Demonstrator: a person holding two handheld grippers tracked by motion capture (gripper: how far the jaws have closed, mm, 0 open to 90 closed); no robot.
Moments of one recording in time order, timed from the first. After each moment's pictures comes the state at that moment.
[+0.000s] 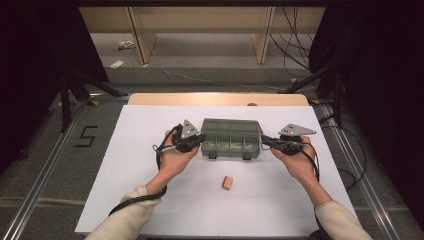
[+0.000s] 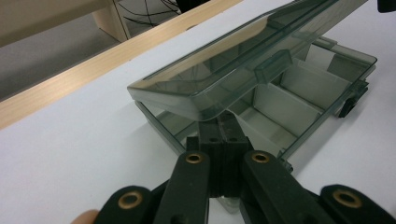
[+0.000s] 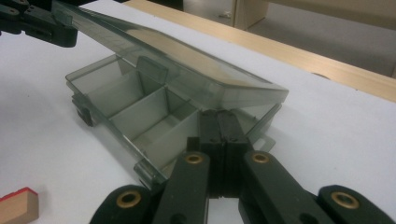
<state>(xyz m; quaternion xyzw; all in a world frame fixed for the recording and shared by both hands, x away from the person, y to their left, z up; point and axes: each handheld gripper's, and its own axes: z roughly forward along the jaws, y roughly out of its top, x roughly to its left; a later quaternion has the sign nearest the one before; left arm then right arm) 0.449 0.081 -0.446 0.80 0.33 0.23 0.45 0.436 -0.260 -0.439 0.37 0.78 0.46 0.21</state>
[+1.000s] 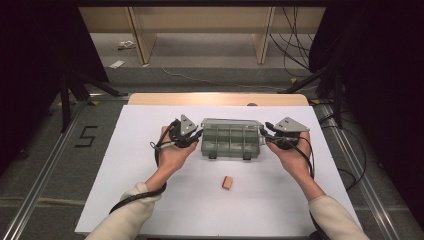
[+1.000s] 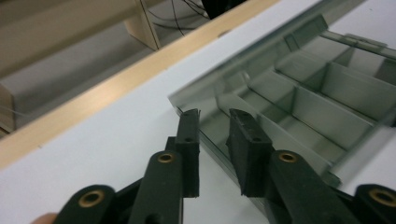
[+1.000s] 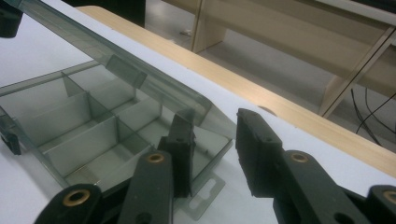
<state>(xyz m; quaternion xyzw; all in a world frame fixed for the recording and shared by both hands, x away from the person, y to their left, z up) 0.458 0.087 -0.435 0.79 0.33 0.30 0.43 0.448 -0.246 -0.429 0.35 0.76 0.43 0.32</state>
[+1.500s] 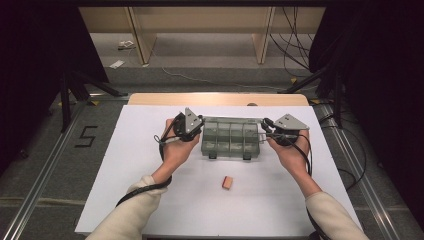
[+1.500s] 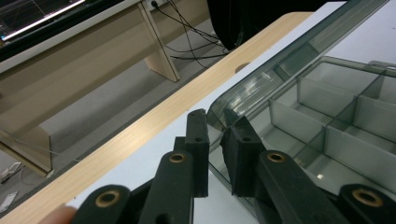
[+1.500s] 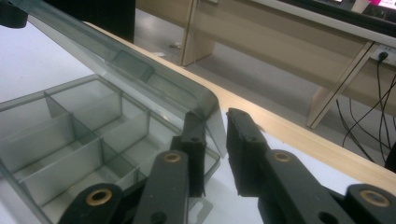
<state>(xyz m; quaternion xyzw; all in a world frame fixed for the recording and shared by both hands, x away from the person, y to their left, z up) 0.471 0.077 -0.426 0.77 0.29 0.36 0.44 0.456 -0.243 -0.425 0.35 0.74 0.45 0.35</state>
